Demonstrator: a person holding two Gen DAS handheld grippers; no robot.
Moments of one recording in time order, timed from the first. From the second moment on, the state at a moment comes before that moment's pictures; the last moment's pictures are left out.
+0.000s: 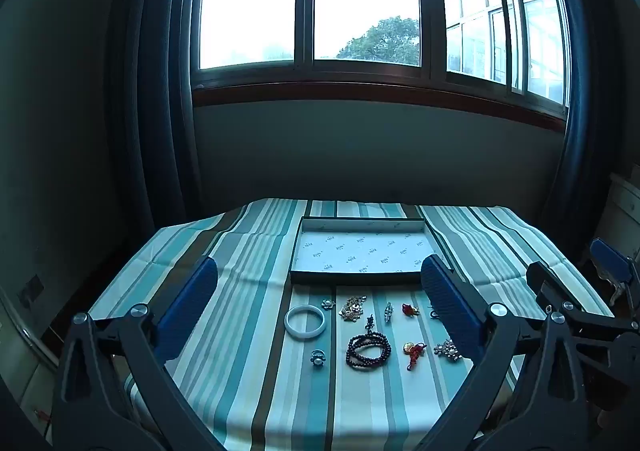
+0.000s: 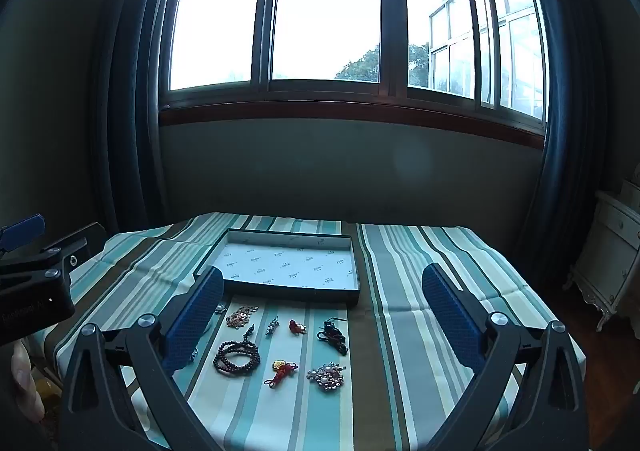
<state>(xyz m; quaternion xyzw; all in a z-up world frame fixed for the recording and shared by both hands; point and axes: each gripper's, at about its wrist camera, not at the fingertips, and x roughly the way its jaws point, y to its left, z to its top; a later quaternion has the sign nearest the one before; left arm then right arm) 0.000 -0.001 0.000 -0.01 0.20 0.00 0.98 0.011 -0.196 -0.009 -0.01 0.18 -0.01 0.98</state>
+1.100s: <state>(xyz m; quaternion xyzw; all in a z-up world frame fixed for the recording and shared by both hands) 0.000 0.000 0.000 0.00 0.21 0.01 0.98 0.012 -0.195 -0.010 -0.01 0.18 -0.02 0.98</state>
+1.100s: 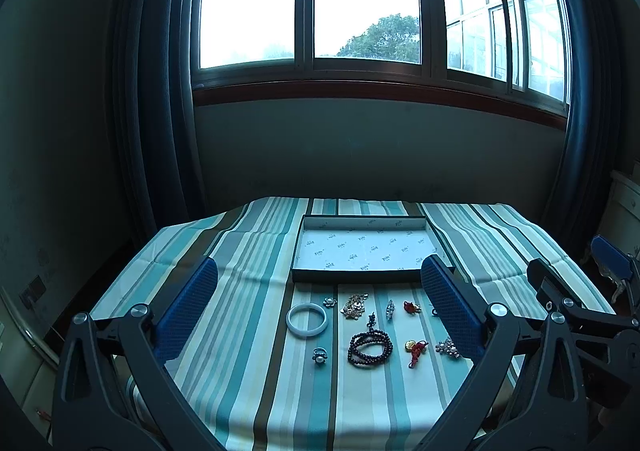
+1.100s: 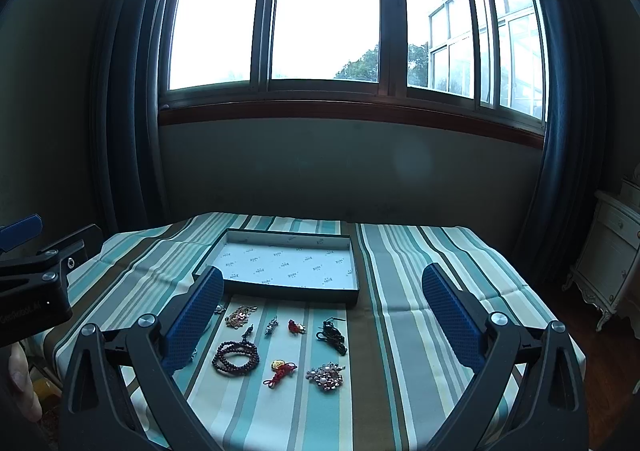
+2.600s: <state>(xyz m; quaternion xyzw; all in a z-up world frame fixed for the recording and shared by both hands) 0.000 0.001 -0.005 0.00 0.21 0.01 0.98 0.012 -0.194 -0.009 -0.01 0.18 -0.02 0.98</state>
